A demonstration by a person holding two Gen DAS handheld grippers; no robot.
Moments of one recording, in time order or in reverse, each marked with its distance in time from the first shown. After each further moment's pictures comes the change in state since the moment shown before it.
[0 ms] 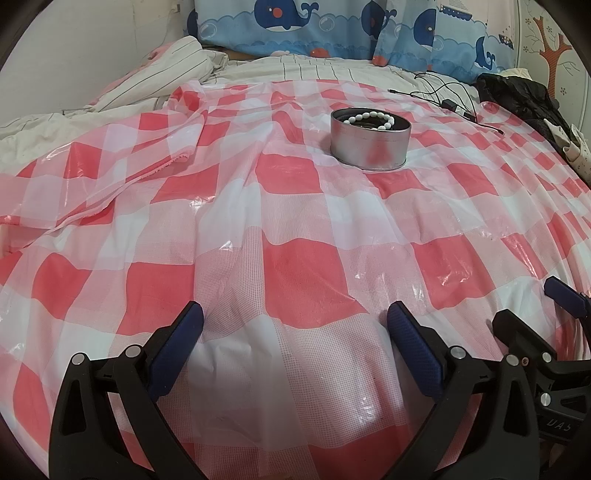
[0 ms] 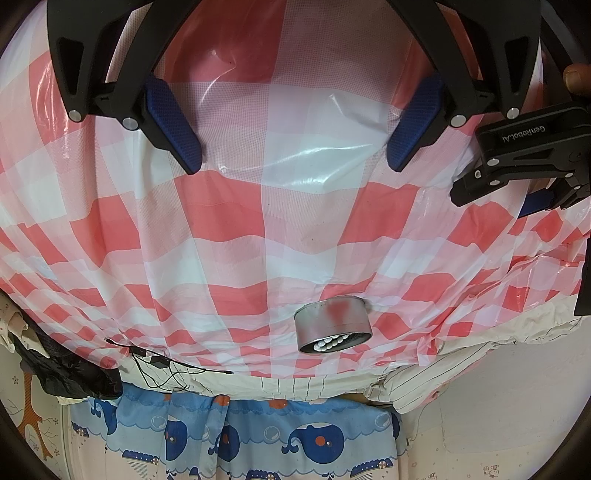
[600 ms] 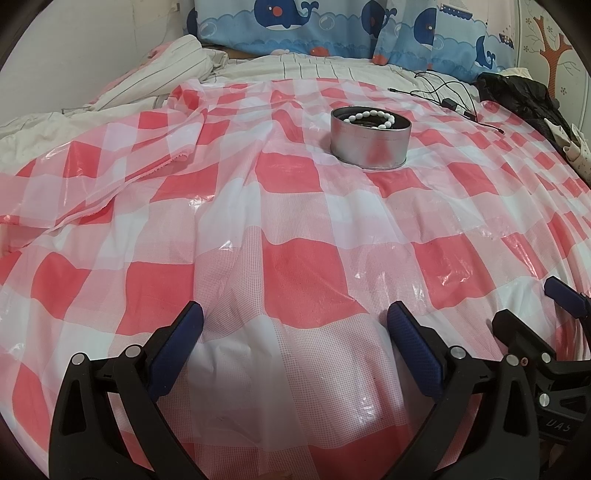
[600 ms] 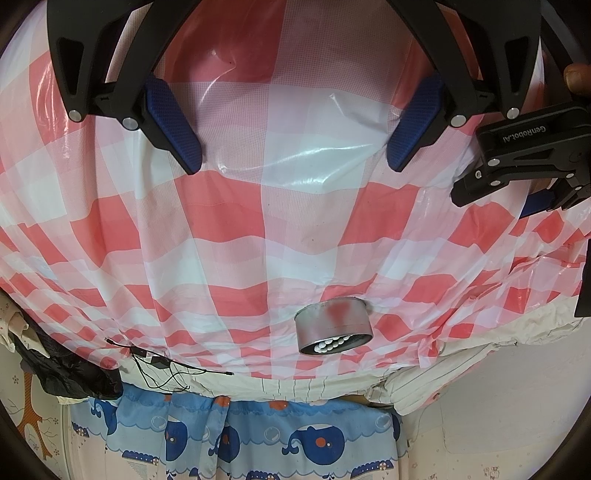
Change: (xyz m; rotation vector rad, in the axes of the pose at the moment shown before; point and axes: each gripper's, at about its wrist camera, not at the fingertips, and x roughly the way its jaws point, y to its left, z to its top) left arm 0.001 0.001 -0.001 -0.003 0.002 -0.003; right arm 0.000 0.000 0.000 0.000 0.001 -0.001
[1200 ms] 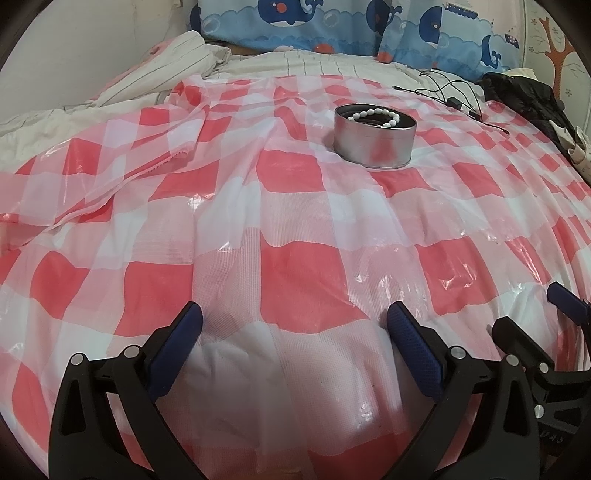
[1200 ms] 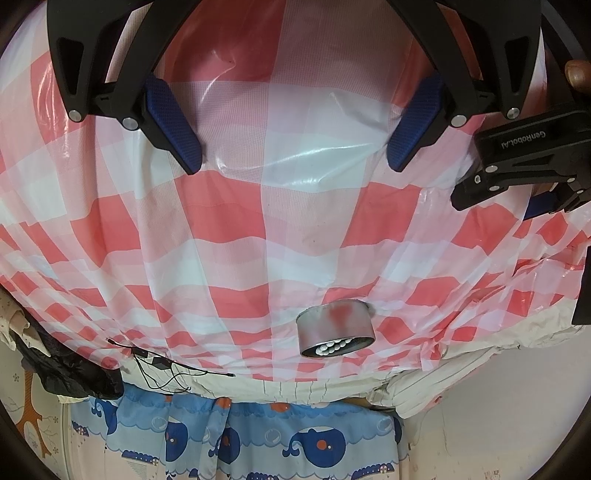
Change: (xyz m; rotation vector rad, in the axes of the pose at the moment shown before) left arm 0.005 0.000 0.001 -0.011 0.016 0.013; right arm 0.001 -0.001 -0.002 -0.003 0.003 -0.008
